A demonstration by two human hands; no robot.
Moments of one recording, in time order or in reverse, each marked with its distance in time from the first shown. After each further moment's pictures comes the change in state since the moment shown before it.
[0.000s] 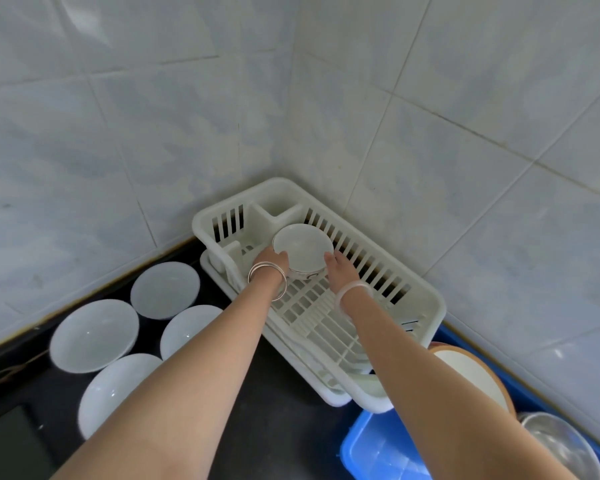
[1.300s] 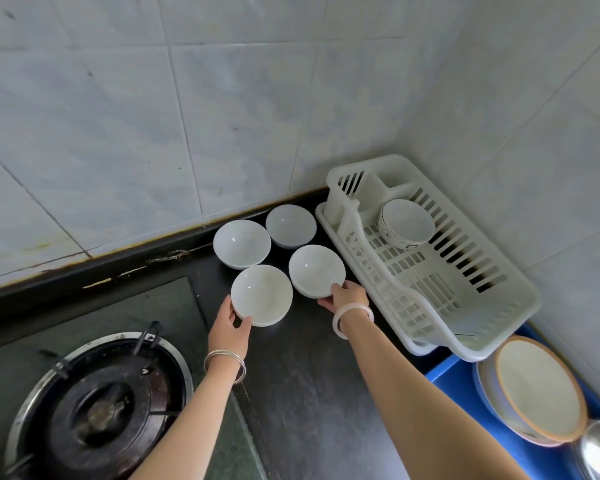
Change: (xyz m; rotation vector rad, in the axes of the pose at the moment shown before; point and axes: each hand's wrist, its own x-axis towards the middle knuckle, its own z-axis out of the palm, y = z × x) left_hand -0.176 -0.265 -0.122 -0.417 0.400 -0.126; right_hand -0.137 0.032 0.157 0.221 -0.087 0.318
